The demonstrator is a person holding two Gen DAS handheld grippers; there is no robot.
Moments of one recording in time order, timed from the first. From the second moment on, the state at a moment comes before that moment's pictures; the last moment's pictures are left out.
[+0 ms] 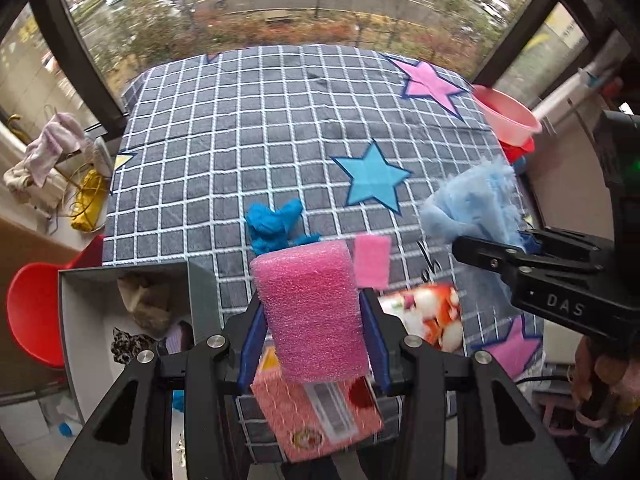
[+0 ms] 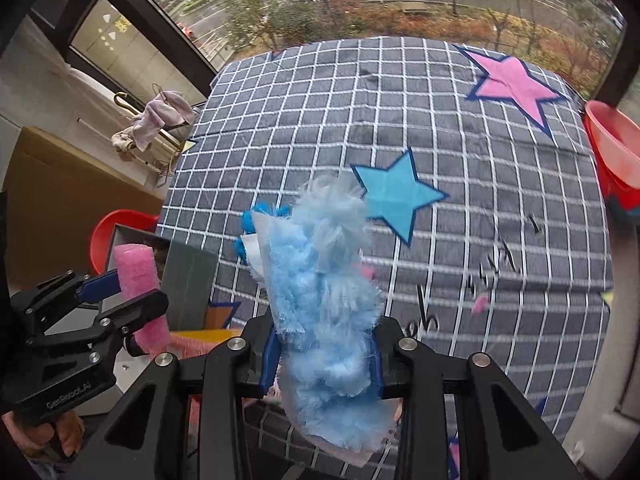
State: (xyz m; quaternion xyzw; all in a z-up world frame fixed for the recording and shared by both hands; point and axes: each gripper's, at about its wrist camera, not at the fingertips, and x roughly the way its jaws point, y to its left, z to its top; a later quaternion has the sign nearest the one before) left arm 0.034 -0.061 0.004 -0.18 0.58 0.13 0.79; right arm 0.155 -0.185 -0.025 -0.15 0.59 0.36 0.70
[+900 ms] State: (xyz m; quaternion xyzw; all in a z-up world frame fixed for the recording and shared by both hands) left arm -0.113 -0.056 0.005 -0.17 0.58 0.11 0.79; right arm 0.001 -0.204 -0.007 -0.15 0.60 0.36 0.70
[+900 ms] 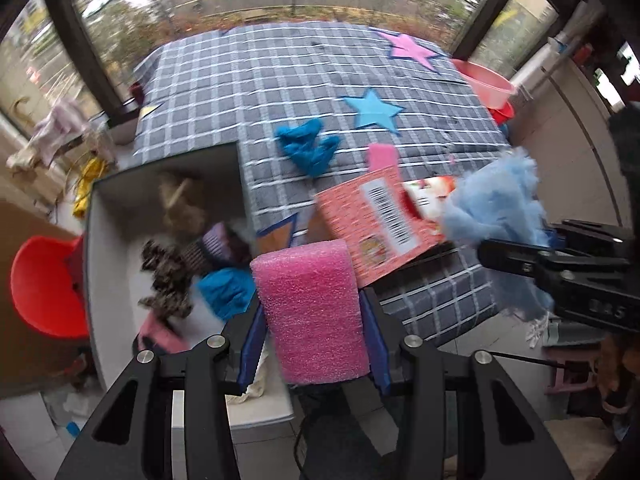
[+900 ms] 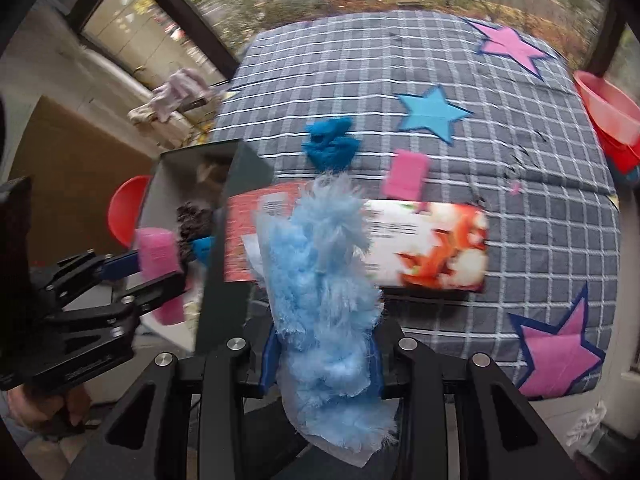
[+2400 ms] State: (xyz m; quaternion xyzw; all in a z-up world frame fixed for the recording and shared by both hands) left arm -0.209 0.066 -0.072 -0.35 0.57 0.26 0.70; right arm -0.062 0.043 -0.074 -0.31 0.59 0.47 0.57
